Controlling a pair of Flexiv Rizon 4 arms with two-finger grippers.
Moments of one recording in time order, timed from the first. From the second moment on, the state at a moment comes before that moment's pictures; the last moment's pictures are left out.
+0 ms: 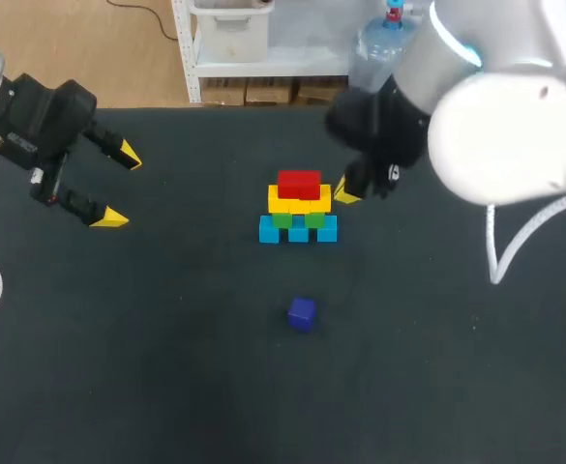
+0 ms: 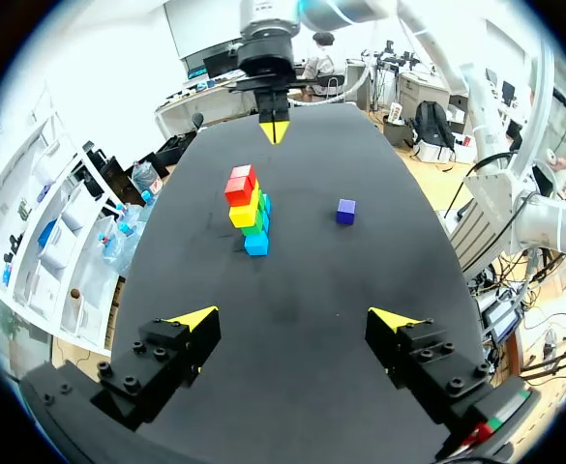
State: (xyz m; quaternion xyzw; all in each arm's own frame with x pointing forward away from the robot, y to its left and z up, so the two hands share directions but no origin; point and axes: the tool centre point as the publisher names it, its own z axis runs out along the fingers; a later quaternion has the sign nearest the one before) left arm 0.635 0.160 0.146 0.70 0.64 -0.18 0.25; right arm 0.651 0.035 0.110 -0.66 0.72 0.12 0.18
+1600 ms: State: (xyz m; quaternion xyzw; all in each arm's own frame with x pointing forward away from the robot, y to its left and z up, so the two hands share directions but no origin) left arm 0.635 0.160 0.146 0.70 0.64 -0.18 0.25; right arm 0.678 0.064 0.089 -0.66 0.72 0.08 0.20
